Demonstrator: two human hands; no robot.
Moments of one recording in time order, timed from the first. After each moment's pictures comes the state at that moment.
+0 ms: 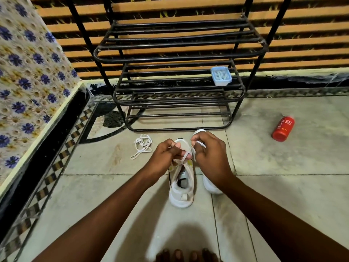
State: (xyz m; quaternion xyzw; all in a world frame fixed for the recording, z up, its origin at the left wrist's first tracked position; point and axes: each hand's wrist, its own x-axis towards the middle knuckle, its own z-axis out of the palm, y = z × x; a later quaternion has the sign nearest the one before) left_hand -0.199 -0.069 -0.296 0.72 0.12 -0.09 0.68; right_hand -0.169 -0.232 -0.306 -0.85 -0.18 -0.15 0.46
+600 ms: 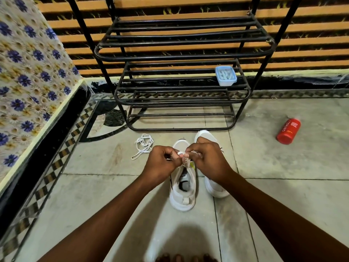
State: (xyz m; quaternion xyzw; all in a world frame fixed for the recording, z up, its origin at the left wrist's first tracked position) left_hand -0.197 -0.053 -0.332 0.80 0.07 0.02 0.59; right_hand -0.141 -0.232 -0.331 -0.87 -0.29 -0.04 0.39
